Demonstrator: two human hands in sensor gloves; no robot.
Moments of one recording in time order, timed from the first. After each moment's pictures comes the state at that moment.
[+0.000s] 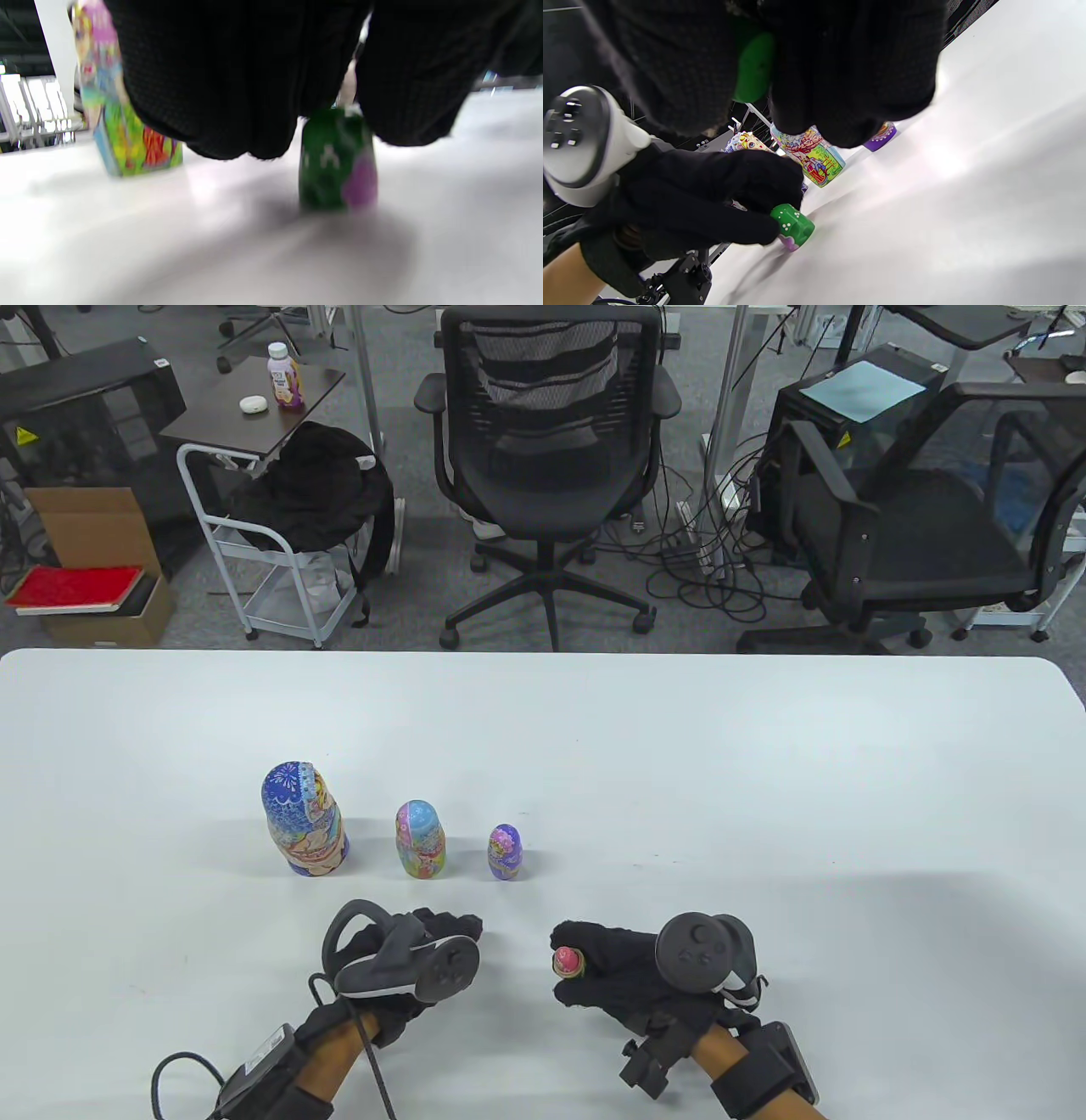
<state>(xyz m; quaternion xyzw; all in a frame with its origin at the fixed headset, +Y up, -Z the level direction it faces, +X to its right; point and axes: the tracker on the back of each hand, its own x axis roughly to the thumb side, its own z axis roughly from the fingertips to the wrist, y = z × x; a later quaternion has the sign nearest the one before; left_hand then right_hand) -0.151 -0.725 -0.311 0.05 -0.31 -0.05 0.95 0.110 -0.744 -0.311 0.30 0.02 0.86 0.41</state>
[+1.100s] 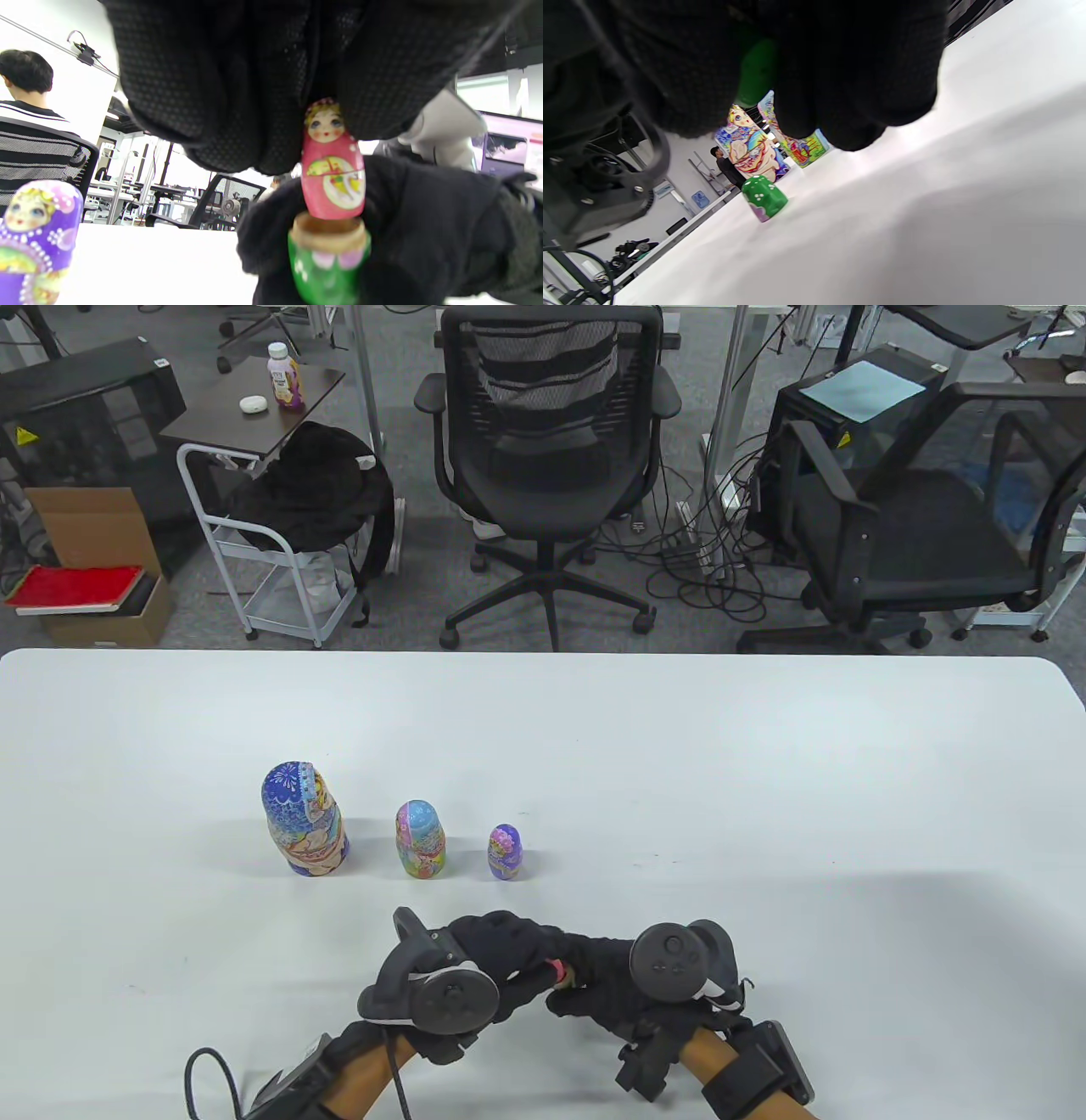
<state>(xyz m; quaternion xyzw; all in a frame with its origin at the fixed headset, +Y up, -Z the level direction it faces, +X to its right) -0.110 -0.676 -0.279 0.17 -0.40 0.16 0.89 0.098 -0.751 -0.308 0.31 0.02 0.89 0.34</state>
